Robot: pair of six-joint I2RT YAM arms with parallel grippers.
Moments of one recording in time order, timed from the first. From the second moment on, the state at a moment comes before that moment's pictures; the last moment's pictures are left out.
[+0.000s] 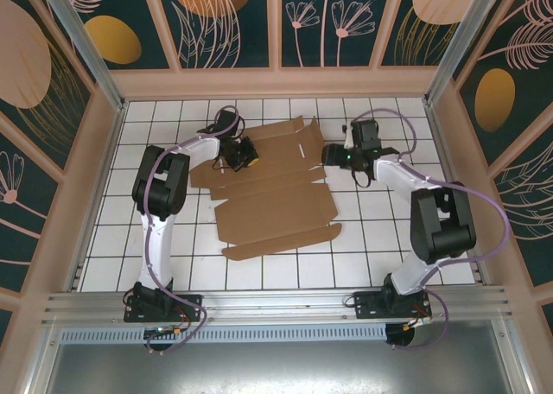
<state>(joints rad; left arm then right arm) -0.33 2.23 1.57 -0.40 0.40 -0.94 0.26 1.68 1.04 -0.25 -0.22 0.34</state>
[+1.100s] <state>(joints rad) -0.33 2.23 1.56 -0.37 0.41 -0.95 0.30 1.85 1.03 -0.03 -0.51 0.45</state>
